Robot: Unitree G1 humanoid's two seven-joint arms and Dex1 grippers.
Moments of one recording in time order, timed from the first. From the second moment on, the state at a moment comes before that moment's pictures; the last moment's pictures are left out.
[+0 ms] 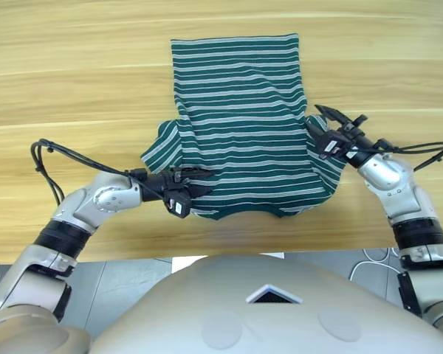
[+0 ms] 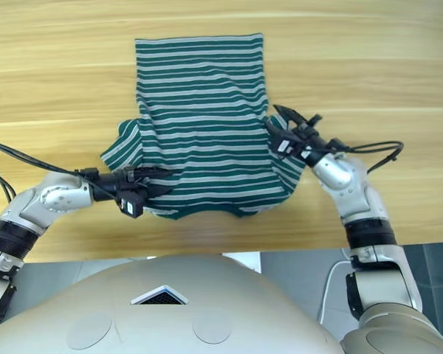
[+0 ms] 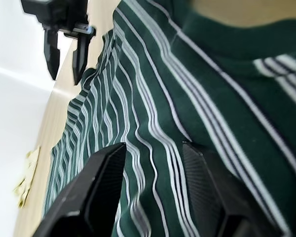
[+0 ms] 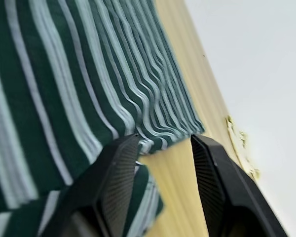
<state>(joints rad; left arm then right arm) -0.01 0.78 -0.45 0.18 0.41 -0.86 -0.55 -0.03 -0.63 0.17 0.33 -0.41 -0.59 0.31</state>
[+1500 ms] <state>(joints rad) 0.16 0.81 -0.13 0.22 0.56 -0.39 -0.20 -0.15 -0.68 0.26 0.69 -0.47 -0.71 0.06</state>
